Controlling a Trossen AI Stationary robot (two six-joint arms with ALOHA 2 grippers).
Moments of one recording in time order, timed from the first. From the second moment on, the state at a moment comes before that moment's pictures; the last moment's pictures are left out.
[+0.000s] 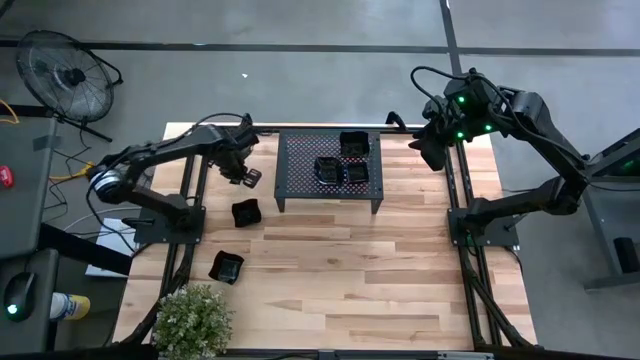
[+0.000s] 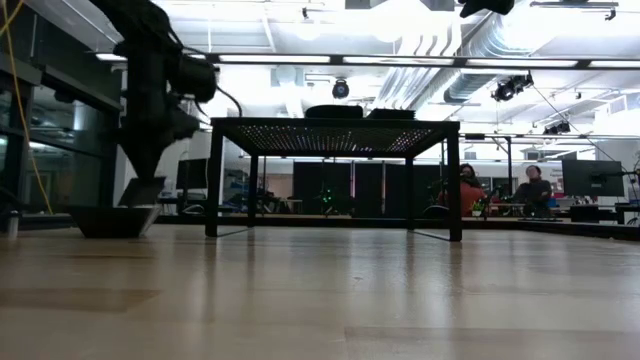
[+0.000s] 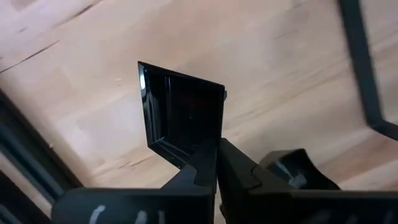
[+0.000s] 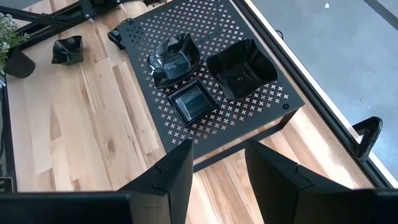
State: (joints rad) left arm 0.69 1.33 0.90 -1.01 0.02 -0.40; right arm -0.52 1.22 1.72 -1.33 -0.17 0.05
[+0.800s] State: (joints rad) left arm 0.48 1.09 1.29 -0.76 0.34 -0.09; right arm -0.52 1.22 1.72 -1.15 -0.41 -0.15
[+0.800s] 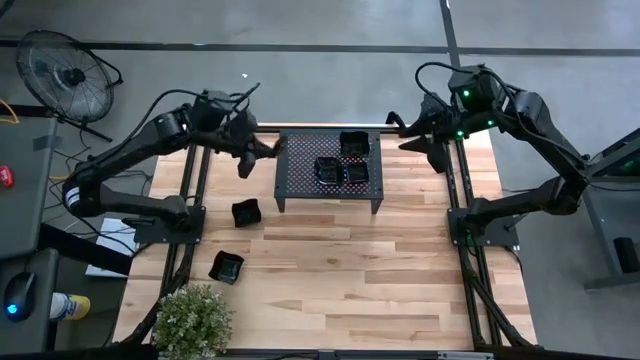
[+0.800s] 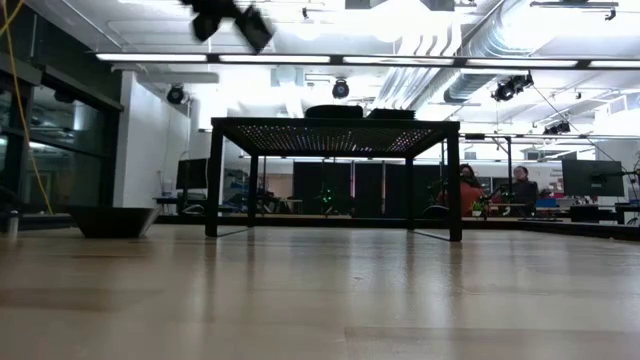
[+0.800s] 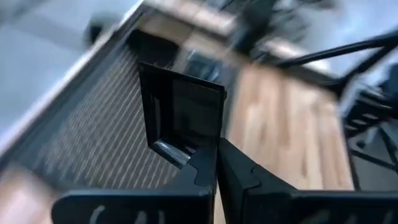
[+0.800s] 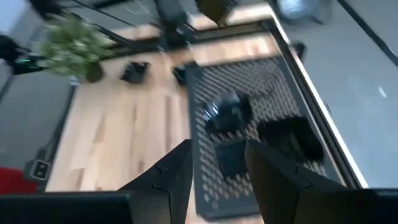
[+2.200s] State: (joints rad) left arm 0.23 1.37 1.29 0.35 0.87 -0.14; right arm -0.38 1.50 1.72 -0.45 -1.16 -0.06
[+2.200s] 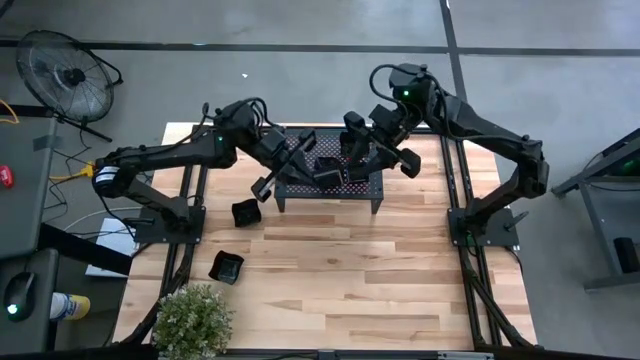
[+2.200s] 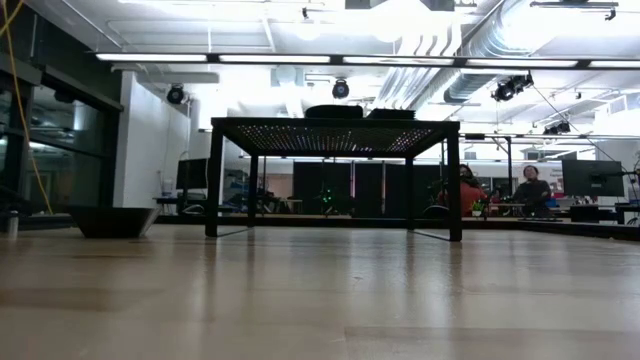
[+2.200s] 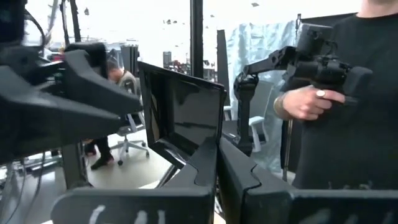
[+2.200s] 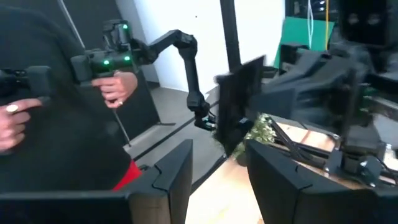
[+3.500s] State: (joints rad) left arm 0.23 1.37 1.29 0.31 0.87 -0.14; right arm -0.33 1.56 1.72 -0.27 -1.21 0.02
